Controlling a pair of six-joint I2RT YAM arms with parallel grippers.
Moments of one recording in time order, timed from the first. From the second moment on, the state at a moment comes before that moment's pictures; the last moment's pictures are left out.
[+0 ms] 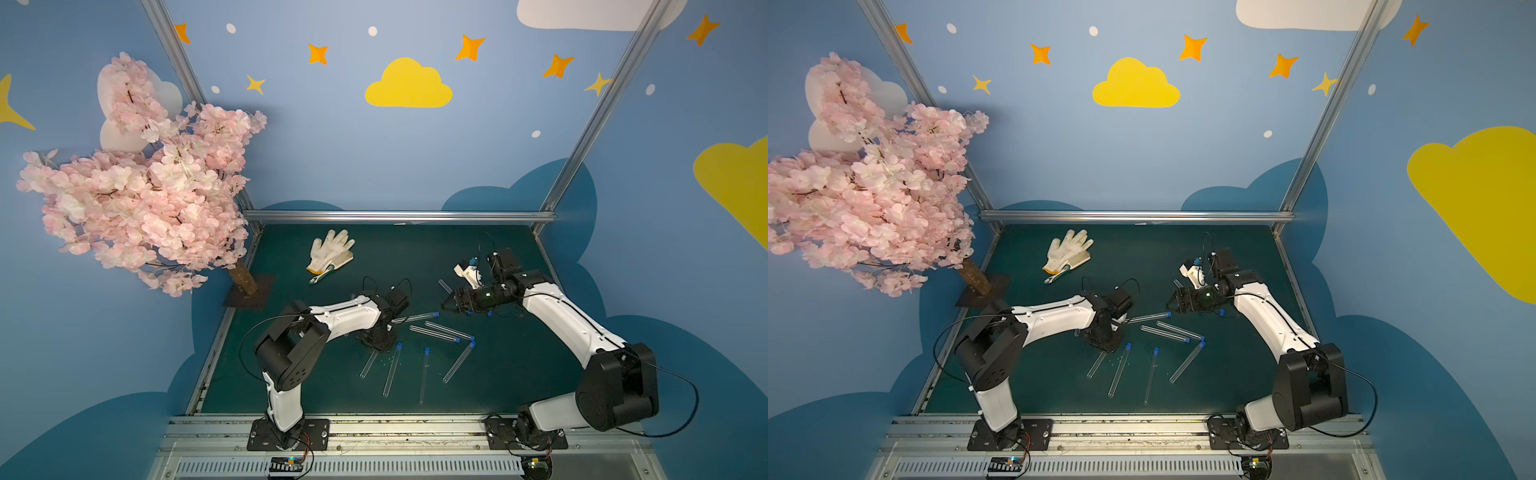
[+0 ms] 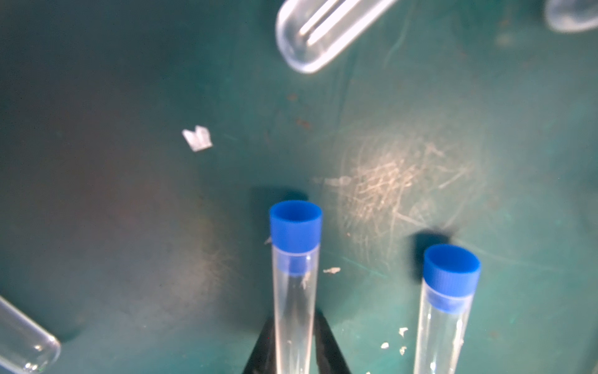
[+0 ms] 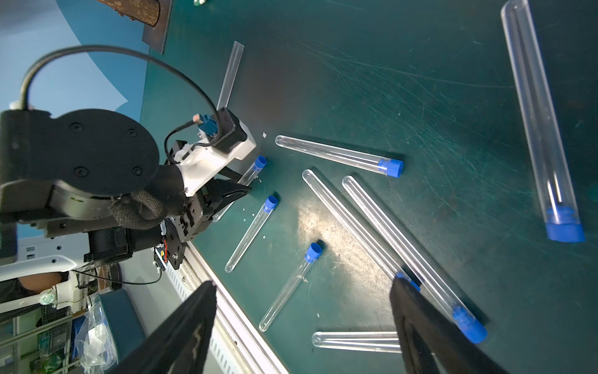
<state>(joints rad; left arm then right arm) -0.76 1.84 1.15 -0.85 0.01 -0.32 0.30 1.45 1.11 -0.81 -0.65 0.07</state>
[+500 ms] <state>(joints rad) -0.74 1.76 1.15 -0.84 0.03 -0.31 0.29 1.46 1.11 -0.81 -0.73 0.07</state>
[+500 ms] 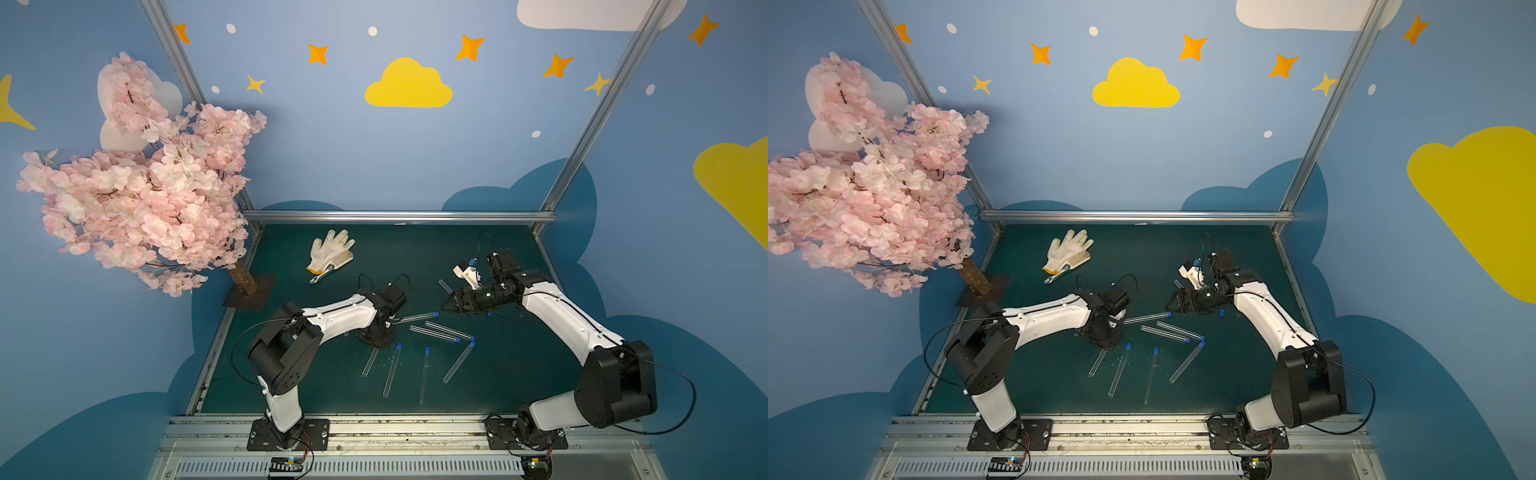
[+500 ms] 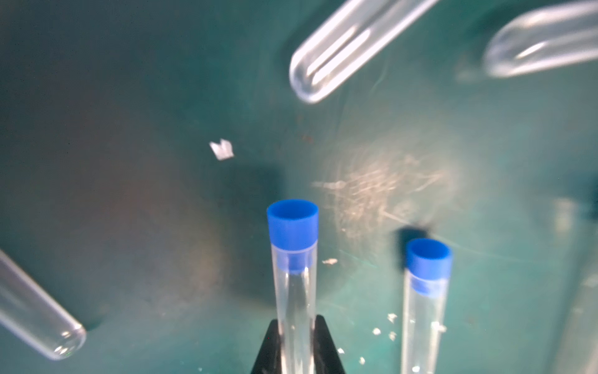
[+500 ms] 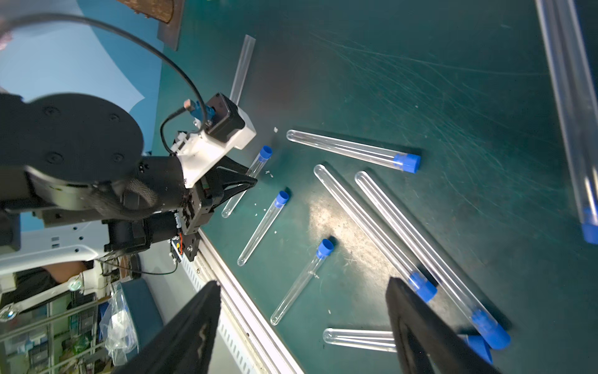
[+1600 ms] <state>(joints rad) -0.74 1.52 1.18 -0.63 0.39 -0.24 0.44 1.55 1.12 -0.58 -1.03 0.19</state>
